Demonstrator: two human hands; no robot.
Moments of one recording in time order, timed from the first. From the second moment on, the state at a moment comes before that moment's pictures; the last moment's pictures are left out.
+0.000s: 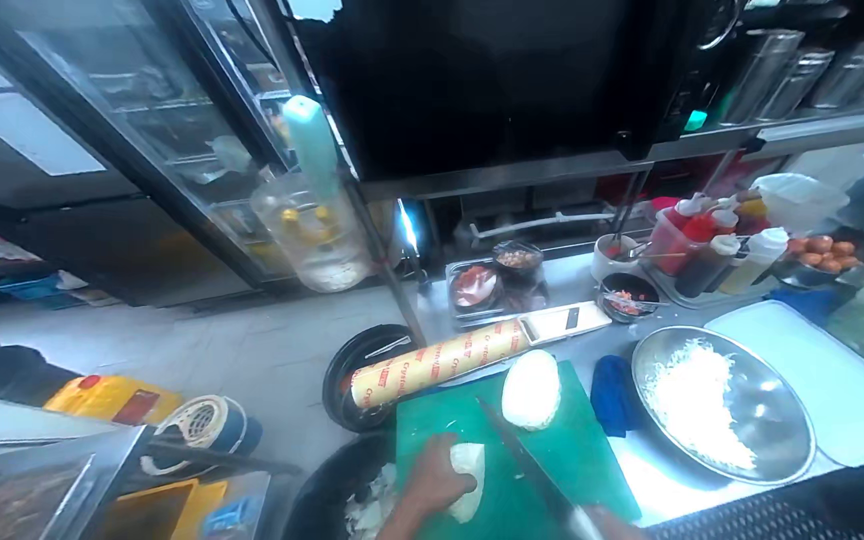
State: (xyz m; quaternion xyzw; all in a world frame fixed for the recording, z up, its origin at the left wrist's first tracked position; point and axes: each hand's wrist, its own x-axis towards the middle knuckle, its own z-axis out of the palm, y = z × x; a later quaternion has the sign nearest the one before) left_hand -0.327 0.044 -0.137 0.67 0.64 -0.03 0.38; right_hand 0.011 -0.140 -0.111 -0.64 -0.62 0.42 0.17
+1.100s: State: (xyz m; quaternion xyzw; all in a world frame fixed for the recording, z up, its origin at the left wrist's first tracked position) left_hand -0.286 -0.018 -0.172 0.69 0.70 0.17 0.08; right_hand -0.040 -0.081 -0.047 -0.63 -0.62 0.44 -0.15
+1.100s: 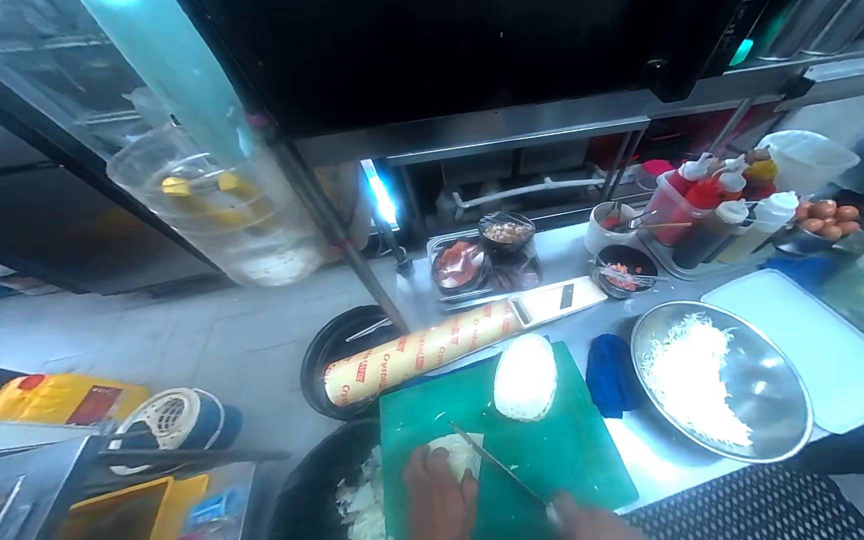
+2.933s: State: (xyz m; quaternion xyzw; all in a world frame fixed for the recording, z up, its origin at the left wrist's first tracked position) left_hand -0.326 -0.057 -0.182 0.31 0.78 0.39 0.39; right_hand -0.117 -0.084 -0.031 -0.62 -0.66 0.36 -0.20
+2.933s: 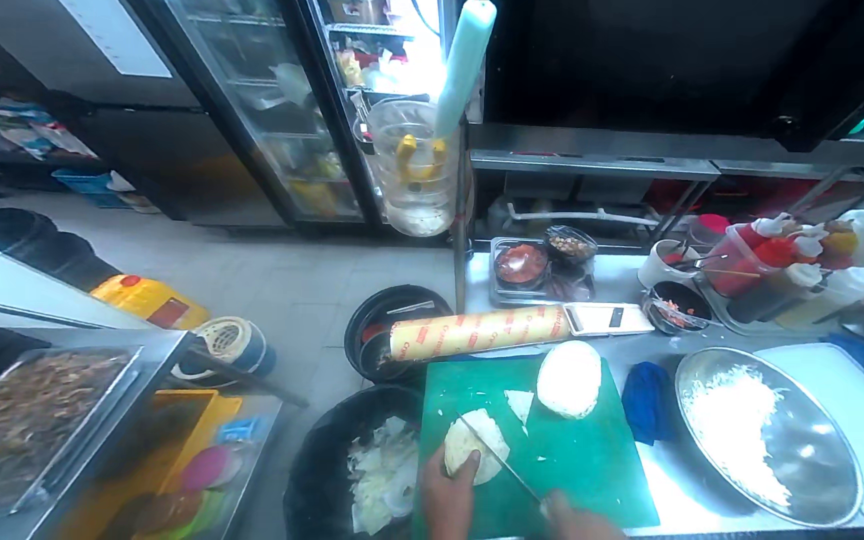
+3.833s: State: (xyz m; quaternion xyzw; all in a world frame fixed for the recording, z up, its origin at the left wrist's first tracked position) left_hand -0.383 -0.101 -0.185 0.05 0.50 0.53 0.68; right_hand -0.085 -0.050 -0.165 -0.69 -0.68 0.24 -0.08
